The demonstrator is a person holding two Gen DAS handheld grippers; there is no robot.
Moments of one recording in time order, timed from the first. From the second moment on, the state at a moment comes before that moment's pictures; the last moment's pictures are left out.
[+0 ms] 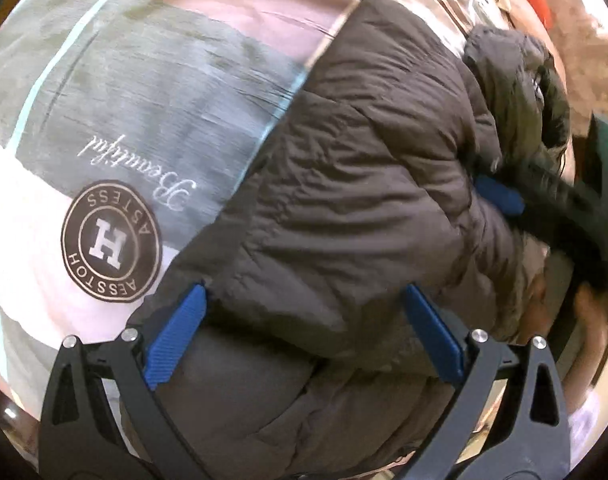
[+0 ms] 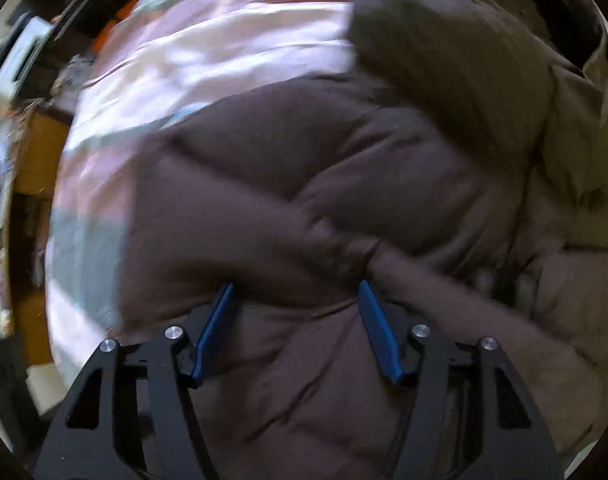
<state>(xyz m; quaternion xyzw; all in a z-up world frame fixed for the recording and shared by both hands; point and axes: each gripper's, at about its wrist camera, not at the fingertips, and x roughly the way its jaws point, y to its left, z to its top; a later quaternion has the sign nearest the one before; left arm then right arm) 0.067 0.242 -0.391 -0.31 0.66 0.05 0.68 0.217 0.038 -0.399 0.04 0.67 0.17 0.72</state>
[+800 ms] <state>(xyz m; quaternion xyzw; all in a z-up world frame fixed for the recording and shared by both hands) 0.047 0.212 -0.370 -0.32 0.67 0.05 0.67 0.311 -0.126 -0.262 0.11 0.45 0.09 0.88</state>
